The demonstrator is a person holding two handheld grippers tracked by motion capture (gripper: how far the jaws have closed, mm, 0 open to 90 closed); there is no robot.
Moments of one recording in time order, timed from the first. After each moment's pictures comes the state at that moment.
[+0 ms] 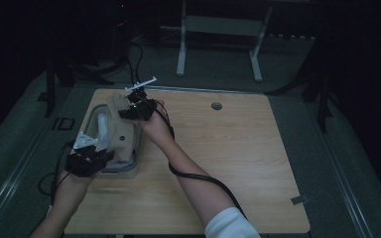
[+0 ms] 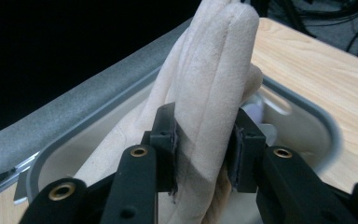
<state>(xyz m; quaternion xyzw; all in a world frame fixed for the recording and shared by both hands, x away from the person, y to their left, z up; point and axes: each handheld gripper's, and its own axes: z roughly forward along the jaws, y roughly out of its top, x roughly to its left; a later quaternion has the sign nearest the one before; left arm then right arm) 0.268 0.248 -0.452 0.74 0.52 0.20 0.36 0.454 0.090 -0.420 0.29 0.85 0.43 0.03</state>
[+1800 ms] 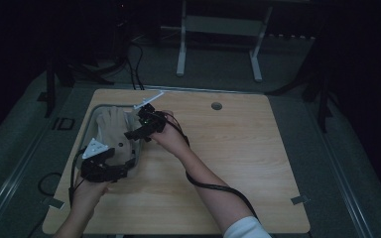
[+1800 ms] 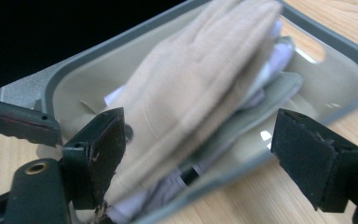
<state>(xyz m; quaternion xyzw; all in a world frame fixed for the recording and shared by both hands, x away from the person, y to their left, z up) 0.266 0.217 -0.477 0.72 0.50 0.19 0.45 0.435 0.055 -0.449 0.22 0.89 0.41 0.00</state>
